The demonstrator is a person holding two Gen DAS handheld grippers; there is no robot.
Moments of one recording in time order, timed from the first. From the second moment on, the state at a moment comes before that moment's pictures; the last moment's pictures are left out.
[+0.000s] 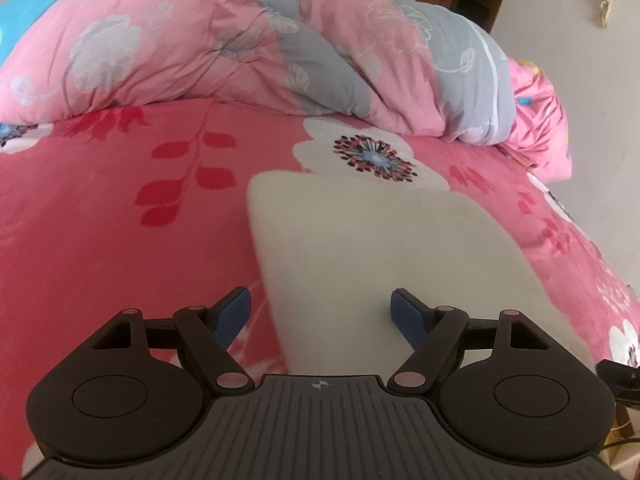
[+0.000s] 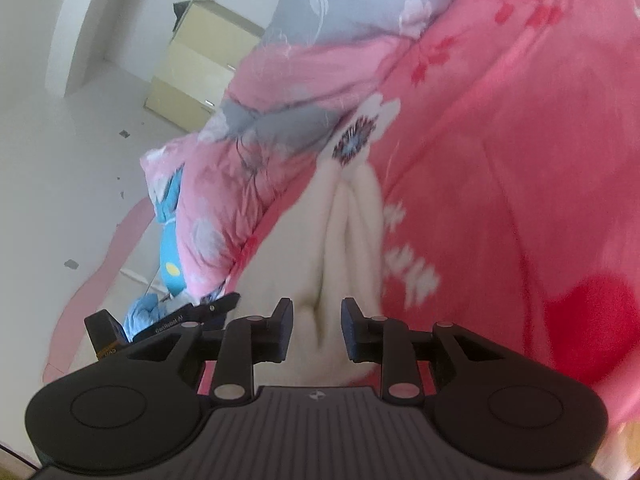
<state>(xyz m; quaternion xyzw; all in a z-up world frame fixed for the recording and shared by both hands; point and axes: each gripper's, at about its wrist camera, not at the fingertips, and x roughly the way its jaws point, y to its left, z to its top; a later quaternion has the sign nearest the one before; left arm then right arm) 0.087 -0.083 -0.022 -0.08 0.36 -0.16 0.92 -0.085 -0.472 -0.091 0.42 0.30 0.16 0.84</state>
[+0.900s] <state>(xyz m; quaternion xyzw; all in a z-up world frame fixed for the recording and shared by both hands) 0.016 -0.050 -0.031 -0.11 0.36 -0.22 0.90 -0.082 -0.455 -0.099 0.45 0.31 0.09 0.84</state>
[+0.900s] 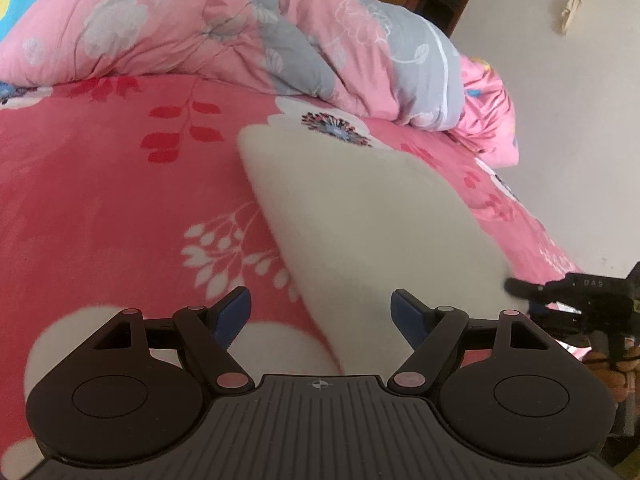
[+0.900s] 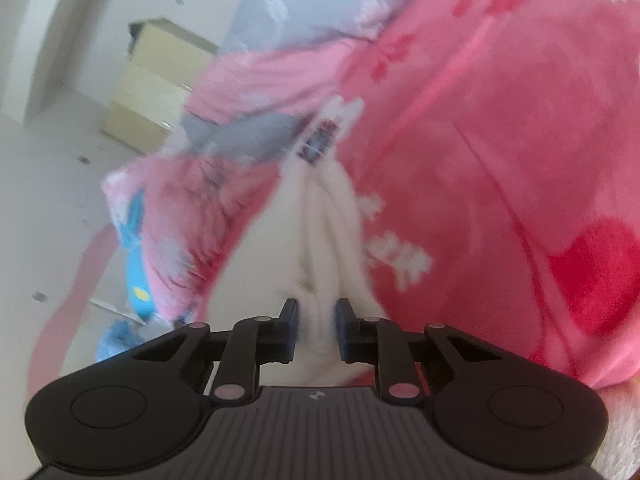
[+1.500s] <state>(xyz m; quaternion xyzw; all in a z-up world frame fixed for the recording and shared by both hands) -0.007 -0.049 -0.026 -0.08 0.32 -0.25 0.91 -0.106 -0.424 -0.032 0.29 0.28 0.02 0.92</state>
